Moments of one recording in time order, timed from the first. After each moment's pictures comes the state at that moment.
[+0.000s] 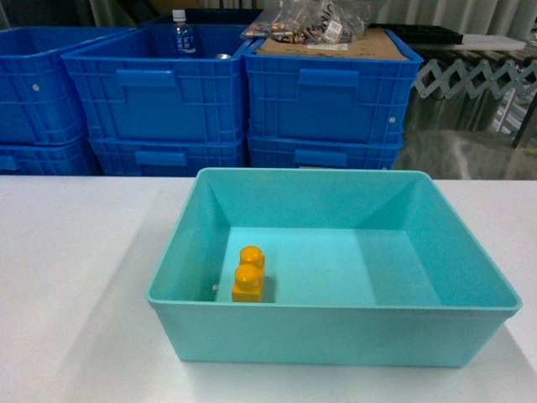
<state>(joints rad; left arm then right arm) 0.00 0.01 0.02 0.00 0.00 0.00 0.00 0.00 0.01 0.00 0.00 -0.01</state>
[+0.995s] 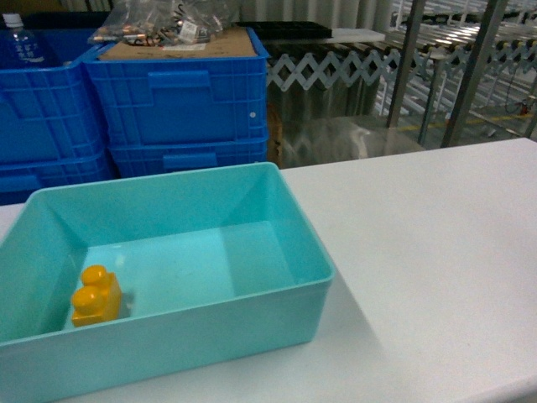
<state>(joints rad) 0.00 0.01 0.02 0.00 0.00 0.00 0.00 0.00 0.01 0.00 0.00 -0.01</state>
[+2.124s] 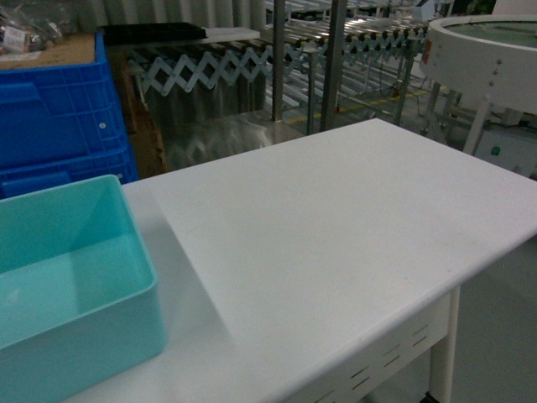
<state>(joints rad) 0.00 0.01 0.02 0.00 0.00 0.00 0.00 0.00 0.01 0.00 0.00 -0.01</state>
